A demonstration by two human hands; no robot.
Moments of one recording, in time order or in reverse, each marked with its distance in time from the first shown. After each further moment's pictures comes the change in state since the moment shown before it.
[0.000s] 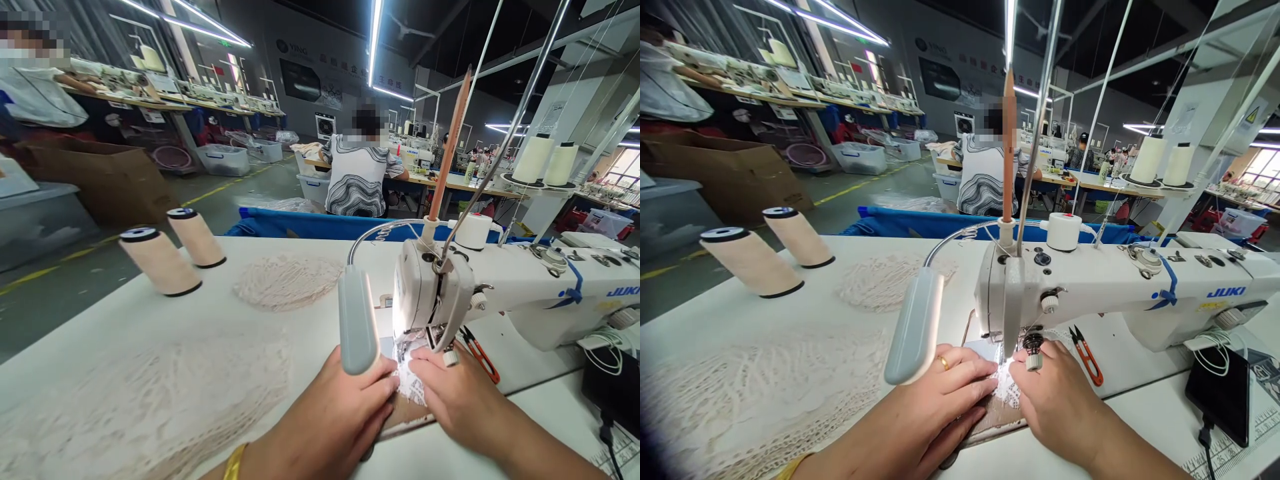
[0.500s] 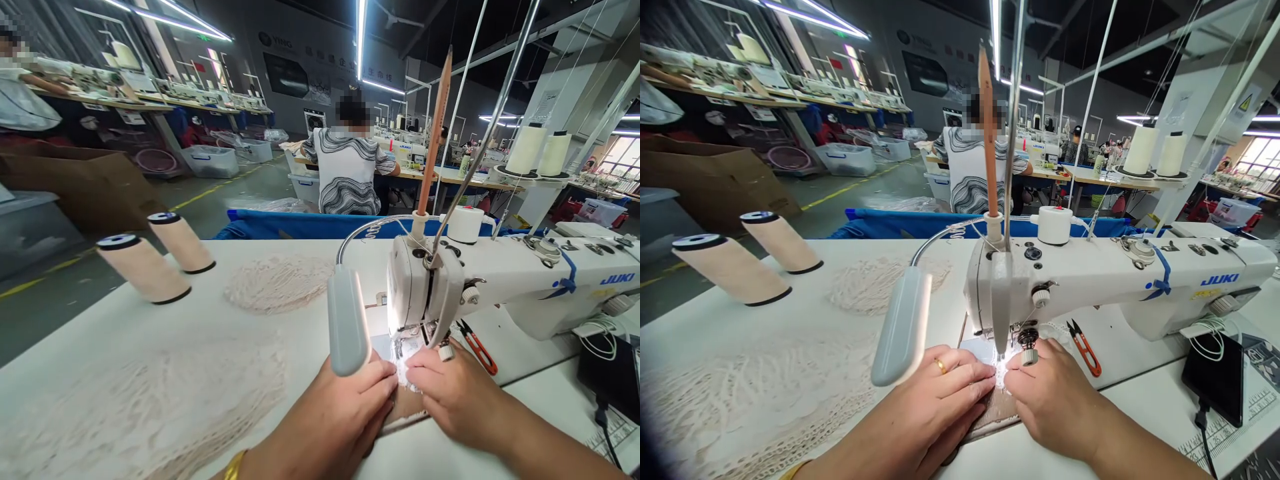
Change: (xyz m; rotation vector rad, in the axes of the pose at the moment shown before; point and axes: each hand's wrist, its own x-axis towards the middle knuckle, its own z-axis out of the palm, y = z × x) left_hand -0.001 -0.004 0.007 0.036 -0.005 0.093; right_hand -0.005 0.002 0.006 0.026 -0.054 -0.080
